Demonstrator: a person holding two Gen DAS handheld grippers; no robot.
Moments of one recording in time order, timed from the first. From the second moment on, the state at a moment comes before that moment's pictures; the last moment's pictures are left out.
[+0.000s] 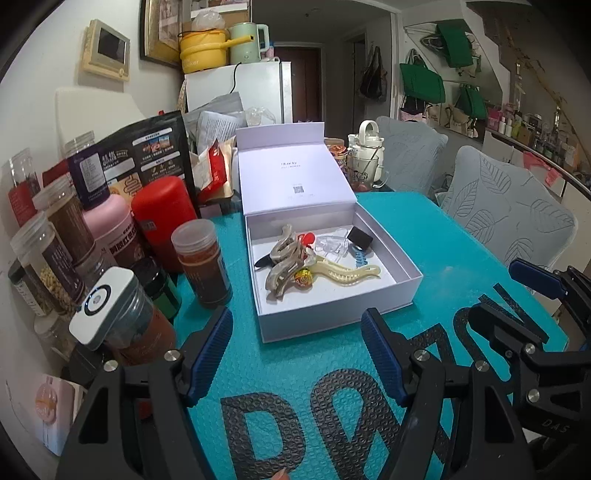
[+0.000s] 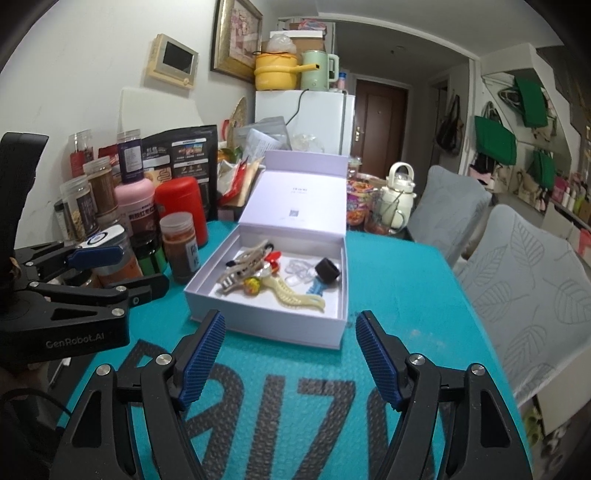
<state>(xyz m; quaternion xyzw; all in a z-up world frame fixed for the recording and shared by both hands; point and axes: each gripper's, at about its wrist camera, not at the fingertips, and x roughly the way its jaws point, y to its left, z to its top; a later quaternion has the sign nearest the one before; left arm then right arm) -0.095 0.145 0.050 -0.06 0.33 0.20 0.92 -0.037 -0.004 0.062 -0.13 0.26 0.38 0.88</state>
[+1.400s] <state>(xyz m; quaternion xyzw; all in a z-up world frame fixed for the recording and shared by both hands) -0.088 0.144 0.044 -0.06 0.34 0.19 0.92 -0.030 -0.009 0.054 -0.13 0.27 0.37 0.88</state>
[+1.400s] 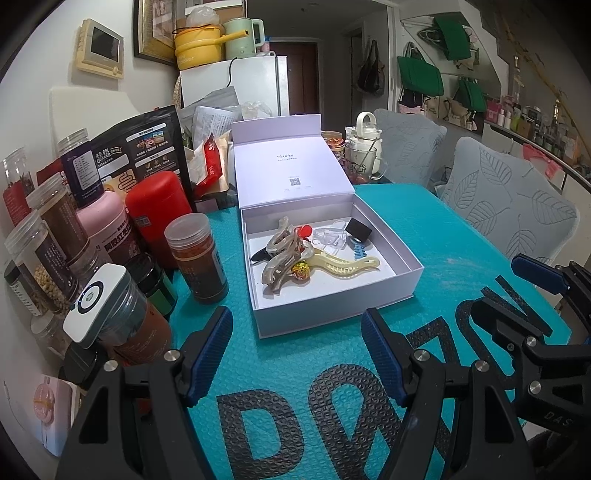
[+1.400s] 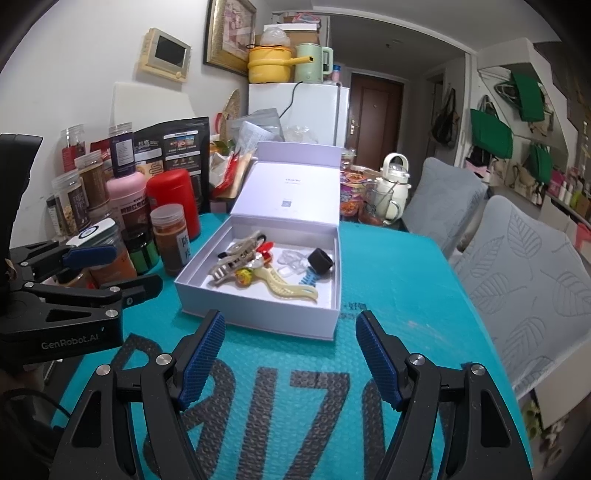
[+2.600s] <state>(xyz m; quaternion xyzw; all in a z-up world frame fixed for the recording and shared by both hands) -0.082 0.138 0.039 -0.05 0.36 0.19 0.91 -0.027 -0.011 0.050 -0.13 0.27 0.36 0.88</state>
